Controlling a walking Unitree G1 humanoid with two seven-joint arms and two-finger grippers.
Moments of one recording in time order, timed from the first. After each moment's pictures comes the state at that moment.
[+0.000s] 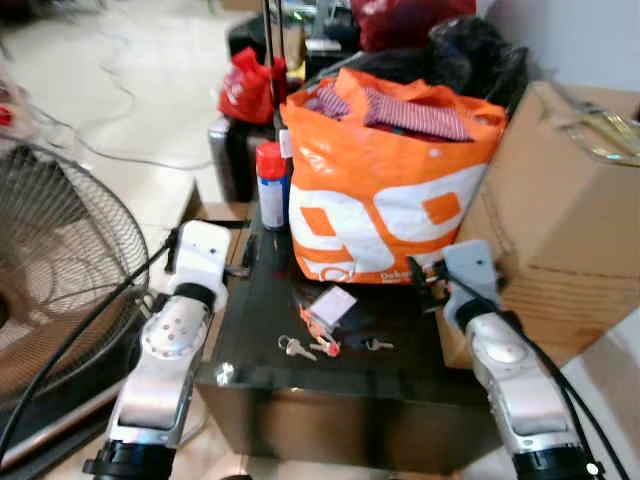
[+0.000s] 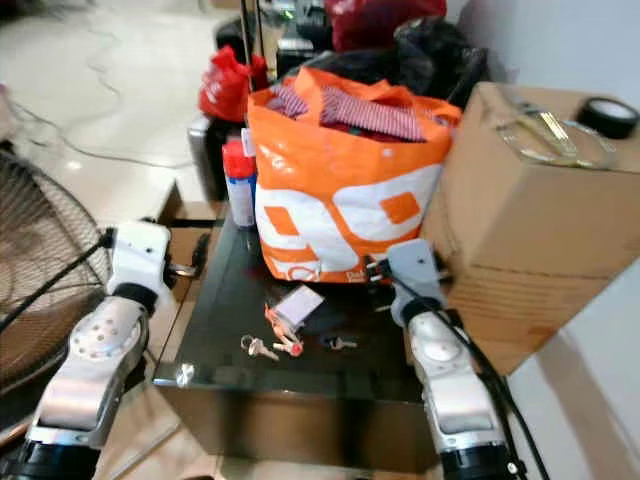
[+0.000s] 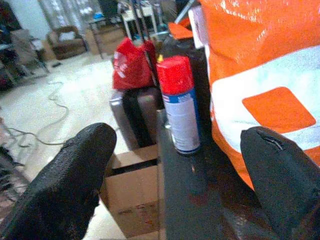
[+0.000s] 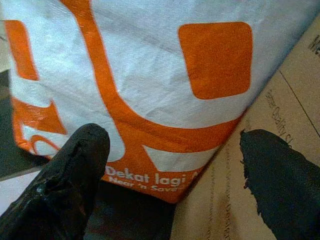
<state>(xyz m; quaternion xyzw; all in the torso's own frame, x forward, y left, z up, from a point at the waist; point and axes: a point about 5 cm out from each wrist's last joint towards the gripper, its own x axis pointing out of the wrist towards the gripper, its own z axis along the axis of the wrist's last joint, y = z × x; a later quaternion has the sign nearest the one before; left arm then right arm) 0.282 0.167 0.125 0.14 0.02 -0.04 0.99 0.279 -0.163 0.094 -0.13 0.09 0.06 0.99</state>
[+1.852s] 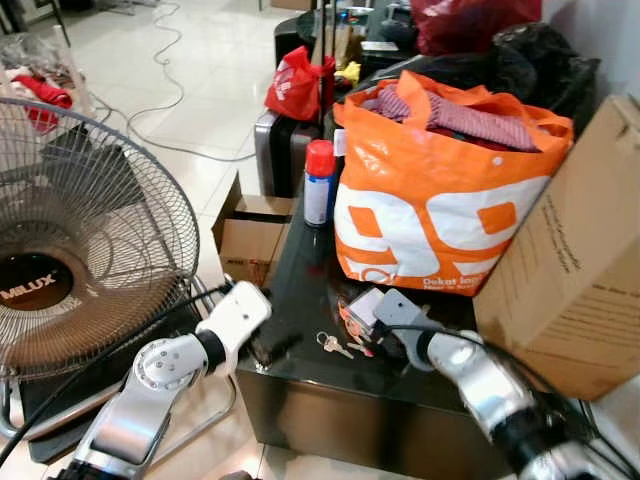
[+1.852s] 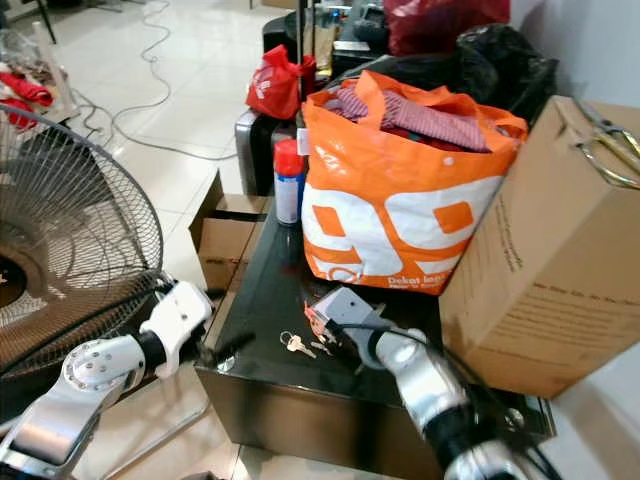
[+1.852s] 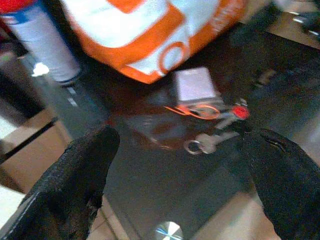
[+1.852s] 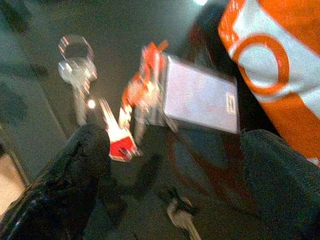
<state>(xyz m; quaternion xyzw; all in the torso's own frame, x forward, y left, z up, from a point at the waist) 0.241 0.152 0.082 0.19 0.16 -0.39 0.89 0.283 -0.137 0.020 -0.29 0.31 0.31 0.85</state>
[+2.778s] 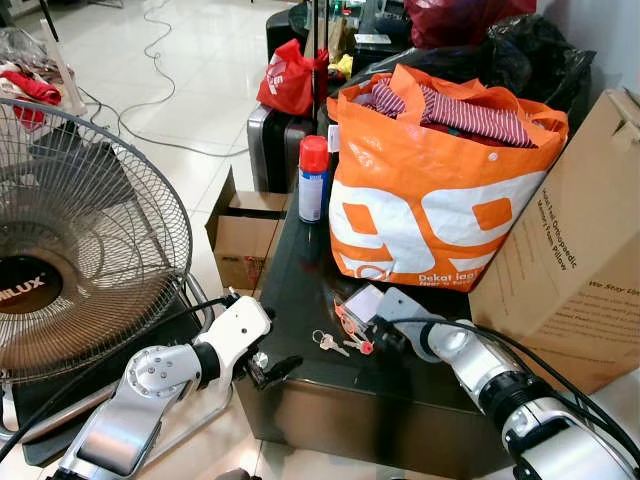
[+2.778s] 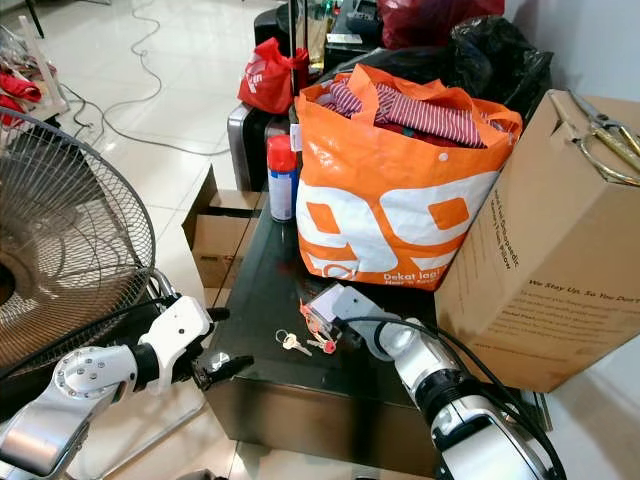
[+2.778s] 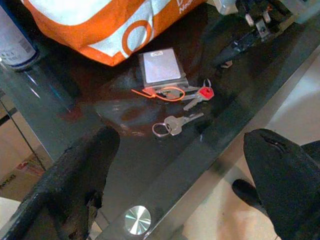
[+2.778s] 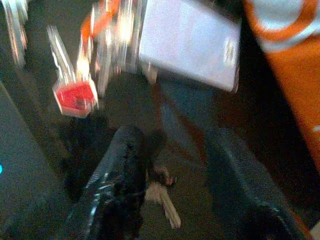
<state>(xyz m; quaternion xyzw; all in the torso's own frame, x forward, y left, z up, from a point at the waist) 0.230 0.155 0.080 0.18 0.20 -0.42 0.86 0.298 -0.148 0.002 -0.34 0.35 0.30 0.82</state>
